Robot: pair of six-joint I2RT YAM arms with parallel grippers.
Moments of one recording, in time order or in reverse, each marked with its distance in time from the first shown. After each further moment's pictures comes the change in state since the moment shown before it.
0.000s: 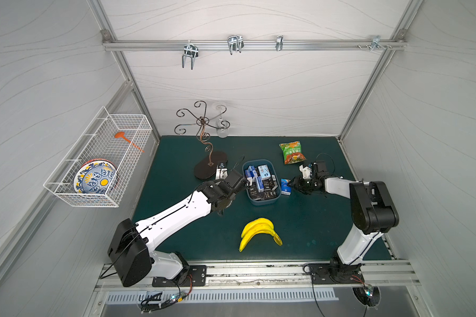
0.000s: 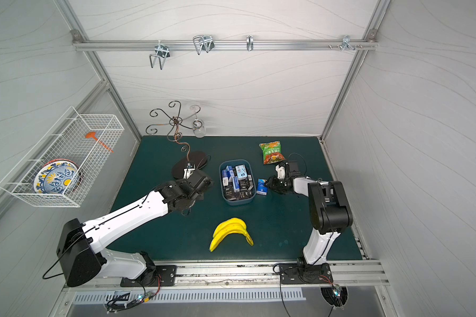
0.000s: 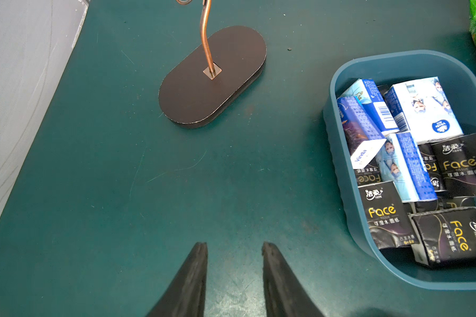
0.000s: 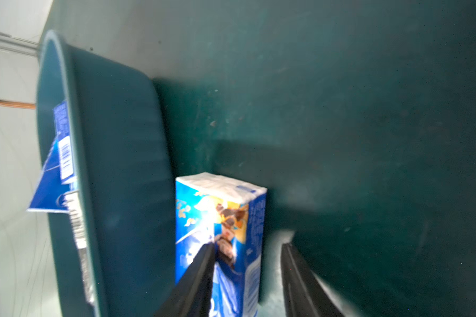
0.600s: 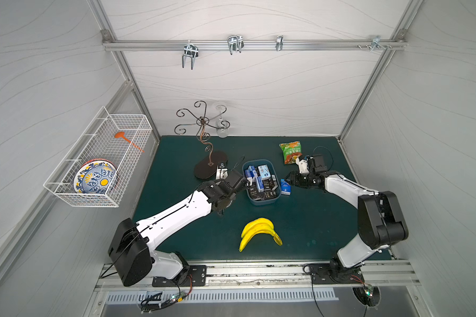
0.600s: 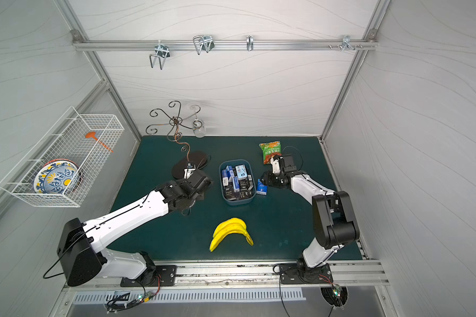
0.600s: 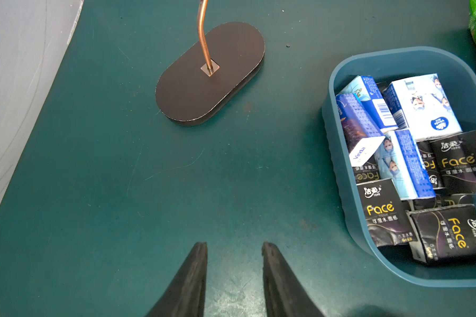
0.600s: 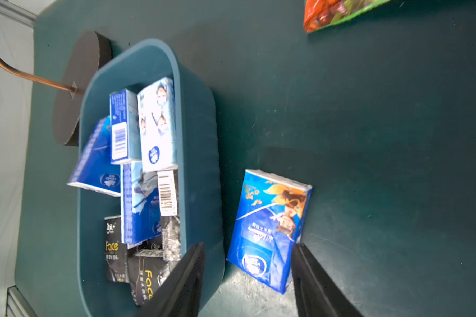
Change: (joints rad) left arm 0.000 0.006 0.000 0.000 0.015 -0.003; right arm 0.111 -0.152 0.066 -0.141 0.151 -0.073
